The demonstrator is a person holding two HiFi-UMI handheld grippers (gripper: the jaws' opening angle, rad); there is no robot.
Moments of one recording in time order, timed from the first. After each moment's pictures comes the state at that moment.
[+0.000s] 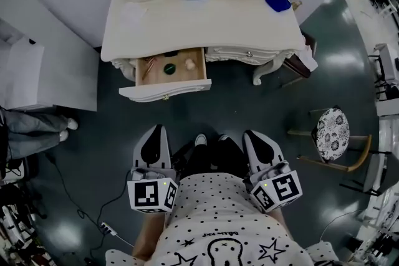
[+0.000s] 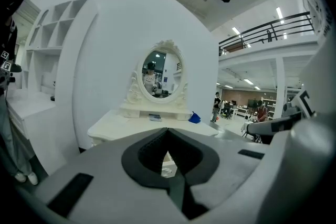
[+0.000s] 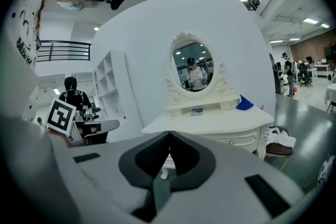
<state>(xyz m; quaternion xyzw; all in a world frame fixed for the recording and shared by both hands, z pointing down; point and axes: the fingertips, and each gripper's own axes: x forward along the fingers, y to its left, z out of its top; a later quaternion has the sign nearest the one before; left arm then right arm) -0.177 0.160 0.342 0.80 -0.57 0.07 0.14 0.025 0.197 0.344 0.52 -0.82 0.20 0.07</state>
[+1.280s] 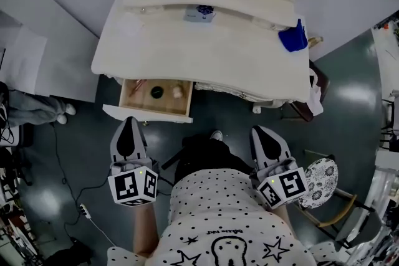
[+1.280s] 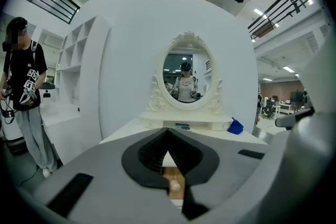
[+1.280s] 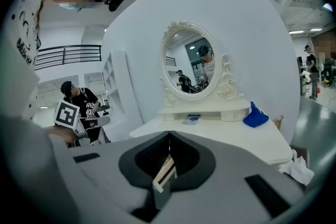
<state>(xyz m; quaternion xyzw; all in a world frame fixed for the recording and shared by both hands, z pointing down) -0.142 0.007 0.345 0.67 -0.73 0.08 0.11 0.152 -0.007 0.360 0.44 -0.87 0.20 0.09</state>
